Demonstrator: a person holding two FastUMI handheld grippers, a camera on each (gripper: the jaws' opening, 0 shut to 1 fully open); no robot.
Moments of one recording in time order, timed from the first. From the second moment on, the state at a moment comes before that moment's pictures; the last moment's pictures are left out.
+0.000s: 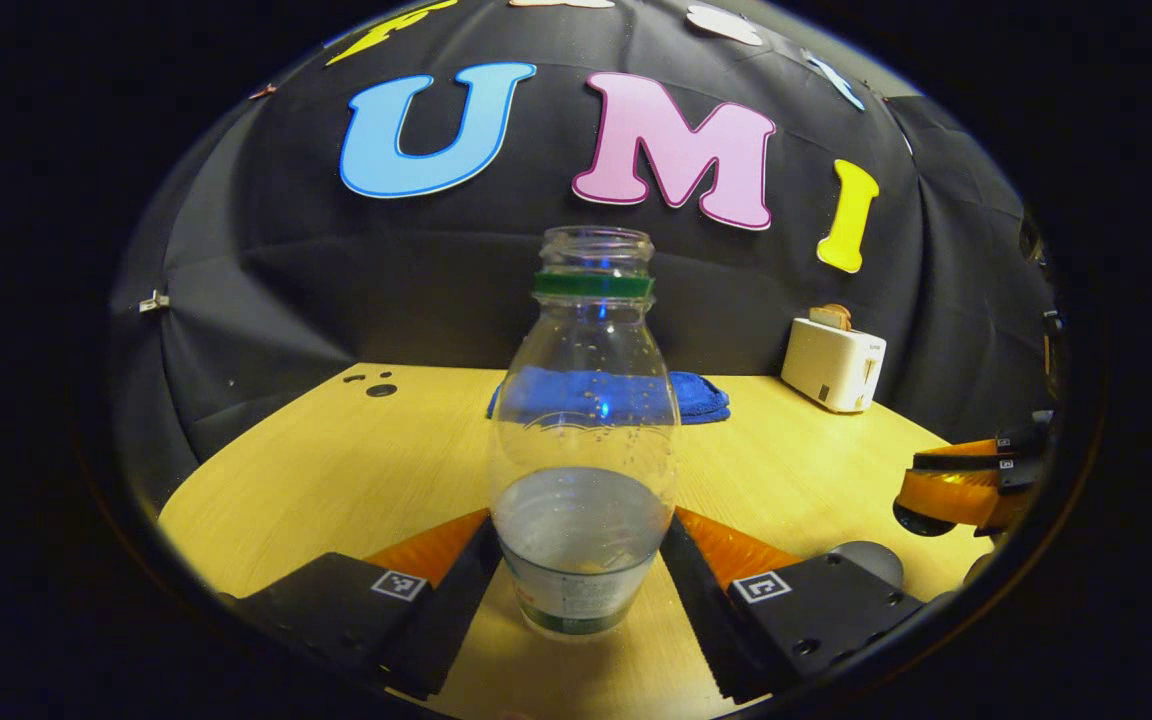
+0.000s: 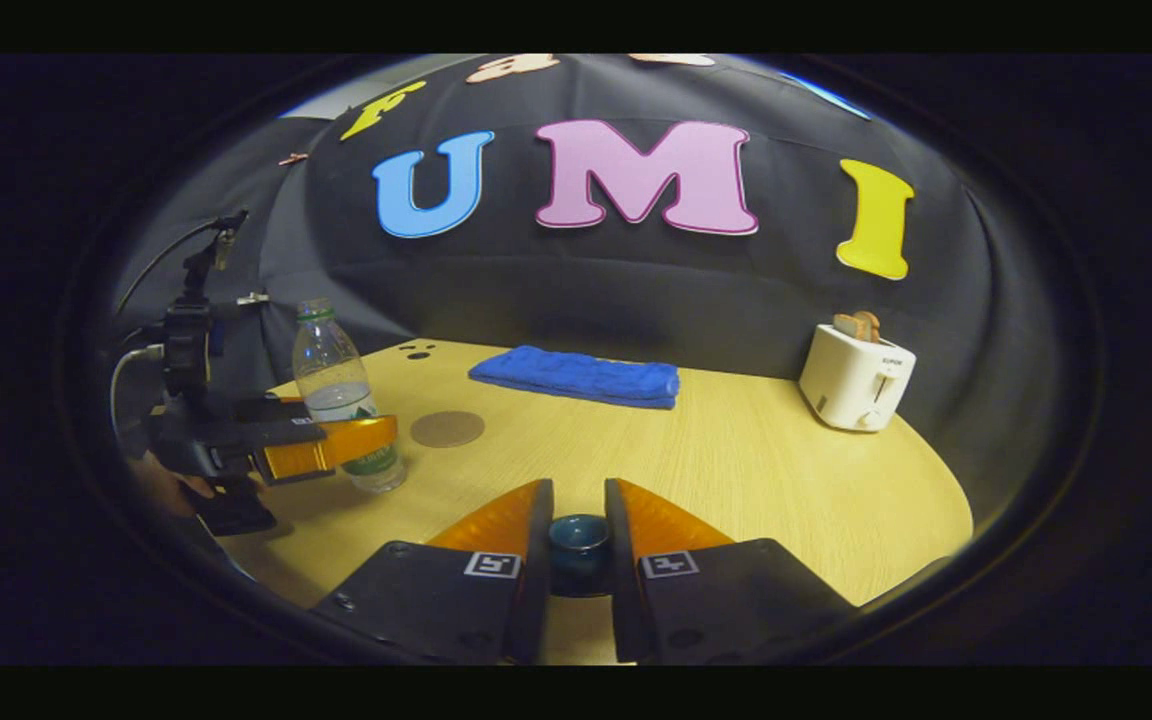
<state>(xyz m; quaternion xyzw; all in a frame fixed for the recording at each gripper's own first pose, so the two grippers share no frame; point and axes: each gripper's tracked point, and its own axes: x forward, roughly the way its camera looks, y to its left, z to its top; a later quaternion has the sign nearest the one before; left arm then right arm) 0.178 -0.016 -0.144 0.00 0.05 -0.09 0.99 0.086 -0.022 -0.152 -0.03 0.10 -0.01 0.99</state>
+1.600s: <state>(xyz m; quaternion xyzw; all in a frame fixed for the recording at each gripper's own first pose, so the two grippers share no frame) 0.173 -0.059 -0.161 0.66 -0.03 -0.14 0.74 0.048 -0.091 -0.180 -0.01 0.12 -0.07 0.99</state>
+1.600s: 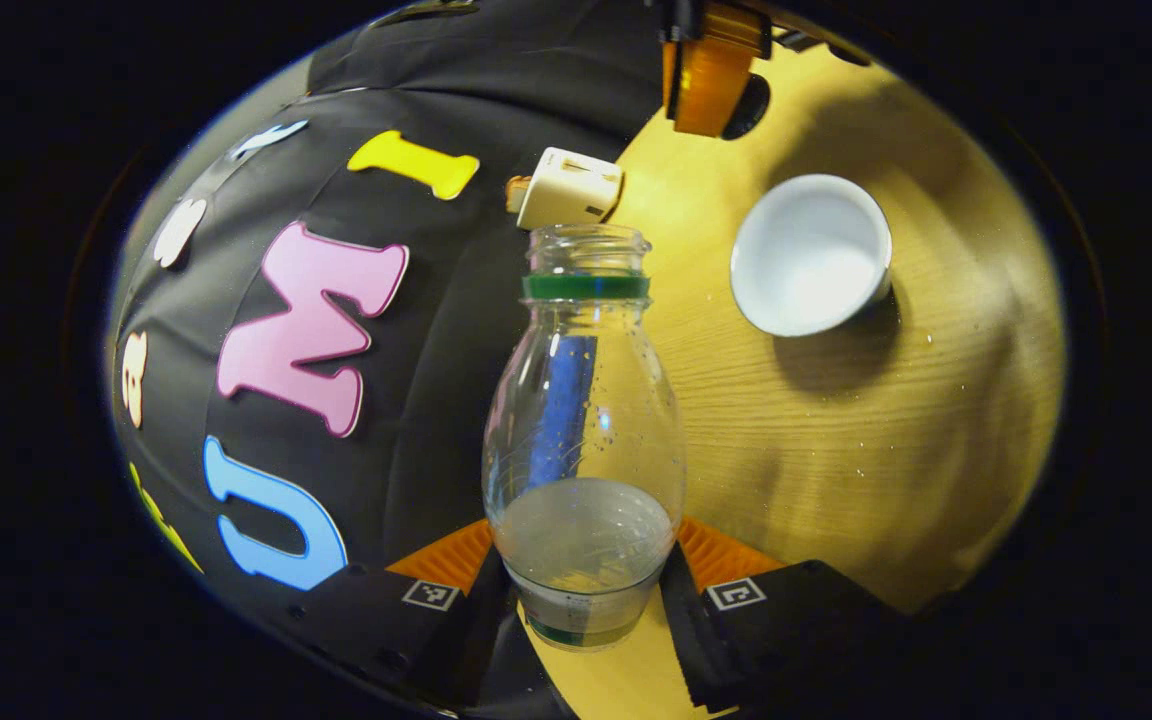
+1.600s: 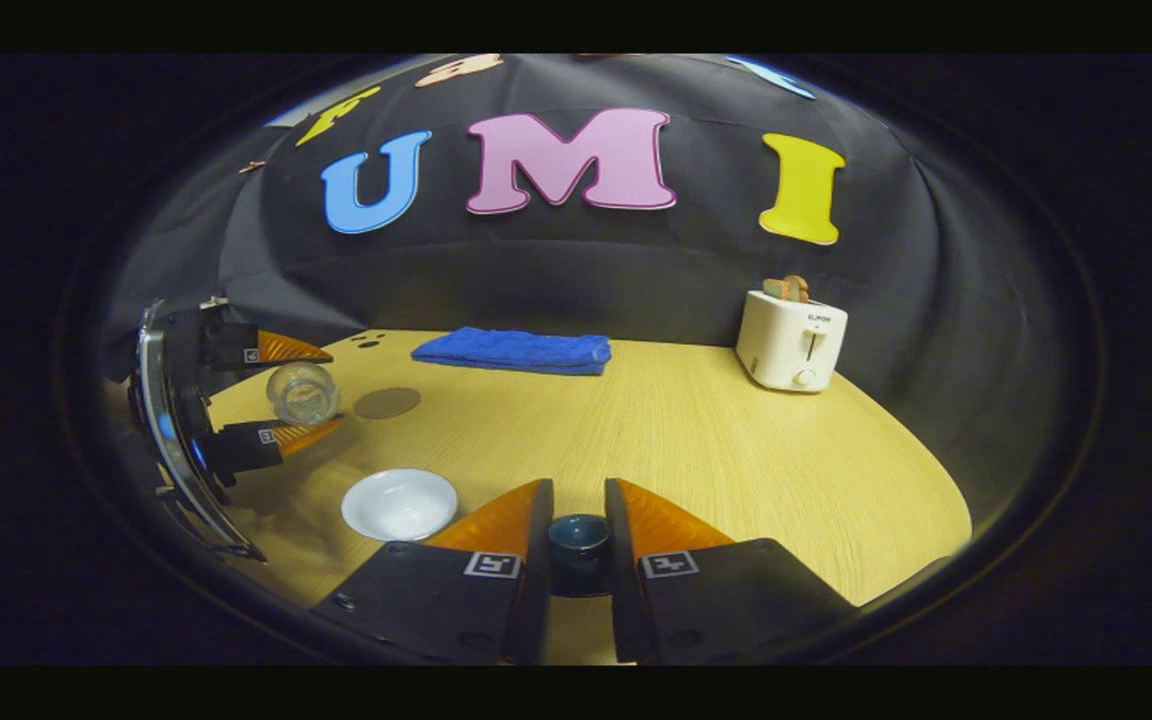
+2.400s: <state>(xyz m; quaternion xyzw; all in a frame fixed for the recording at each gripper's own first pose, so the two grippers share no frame) 0.181 -0.087 -0.165 0.79 -0.09 -0.16 0.59 0.035 -0.095 -0.188 0.00 0.13 -0.07 0.99</state>
